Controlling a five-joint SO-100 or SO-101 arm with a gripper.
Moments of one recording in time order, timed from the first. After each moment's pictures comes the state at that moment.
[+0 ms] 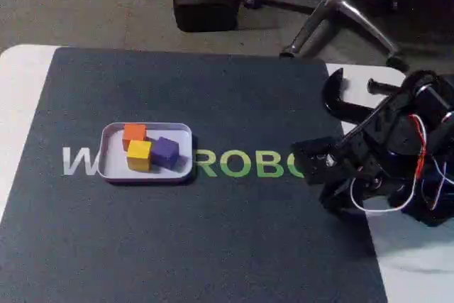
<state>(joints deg) -9.1 189.5 181.8 72.6 -89.8</state>
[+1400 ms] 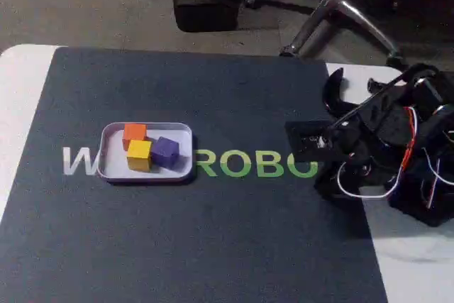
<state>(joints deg) -1.1 189.5 181.8 72.6 -90.7</state>
